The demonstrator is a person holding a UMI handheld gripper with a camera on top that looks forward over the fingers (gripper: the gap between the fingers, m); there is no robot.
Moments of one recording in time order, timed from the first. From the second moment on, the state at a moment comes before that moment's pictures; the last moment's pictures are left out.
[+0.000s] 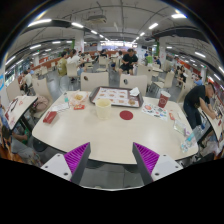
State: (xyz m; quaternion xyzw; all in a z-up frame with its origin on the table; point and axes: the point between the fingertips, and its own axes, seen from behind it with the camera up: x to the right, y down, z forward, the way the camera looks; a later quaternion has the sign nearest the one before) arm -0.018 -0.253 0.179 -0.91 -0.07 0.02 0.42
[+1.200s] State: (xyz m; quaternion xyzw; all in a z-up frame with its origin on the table) arm 0.446 -0.132 0.068 -0.87 0.06 -0.04 0.48
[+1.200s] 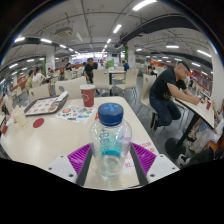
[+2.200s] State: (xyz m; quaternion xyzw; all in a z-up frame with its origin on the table) arm 0.376 -0.018 0.238 -0.81 -0.07 -0.33 0.49
